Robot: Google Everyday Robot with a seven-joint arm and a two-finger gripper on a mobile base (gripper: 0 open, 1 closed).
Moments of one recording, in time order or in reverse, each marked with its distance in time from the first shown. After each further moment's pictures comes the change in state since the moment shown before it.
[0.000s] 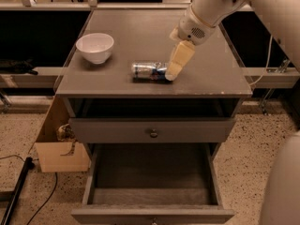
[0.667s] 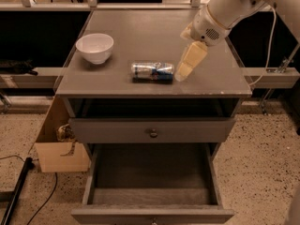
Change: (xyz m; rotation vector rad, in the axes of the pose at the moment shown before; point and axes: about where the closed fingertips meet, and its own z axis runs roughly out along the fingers) arm 0.019 0.008 -0.022 0.038 -0.034 0.031
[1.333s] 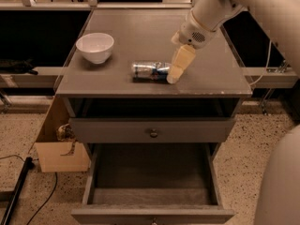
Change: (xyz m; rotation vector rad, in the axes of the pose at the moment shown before) arm -0.003 -0.009 0.032 -0.040 0.053 -0.016
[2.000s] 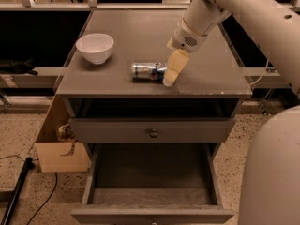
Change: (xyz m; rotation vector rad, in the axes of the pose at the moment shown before) arm -0.003 -0.007 0.029 -0.034 0.046 -0.010
